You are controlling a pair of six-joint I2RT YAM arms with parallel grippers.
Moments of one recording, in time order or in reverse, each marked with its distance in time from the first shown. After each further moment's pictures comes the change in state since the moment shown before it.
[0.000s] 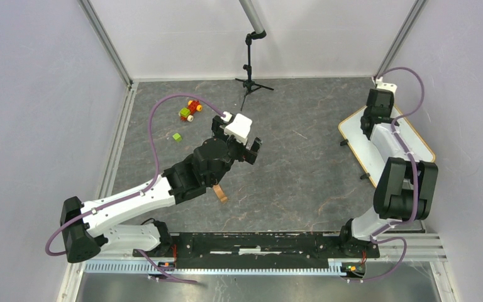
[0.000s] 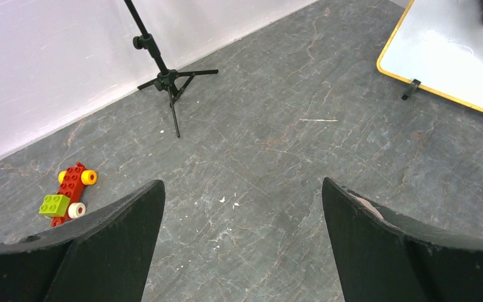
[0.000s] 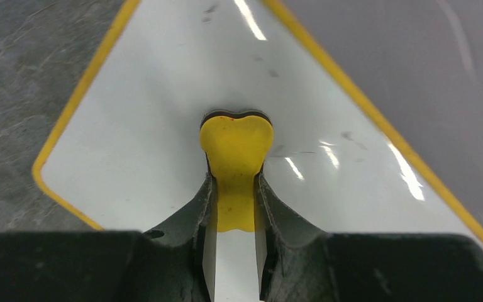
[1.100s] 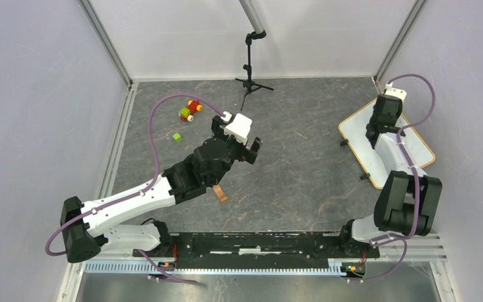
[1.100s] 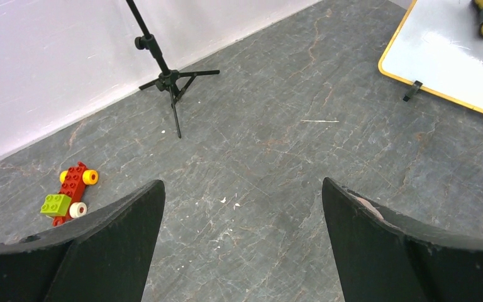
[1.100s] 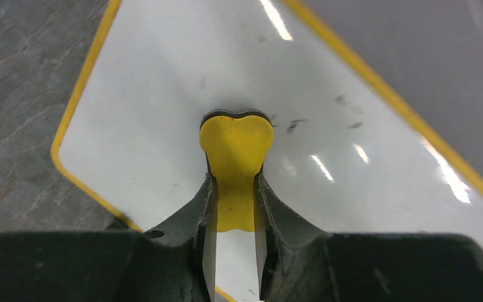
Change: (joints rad) left arm 0.000 0.001 0.002 0.000 -0.006 0.000; right arm -0.014 -0.077 -0.107 0.039 -0.111 0.068
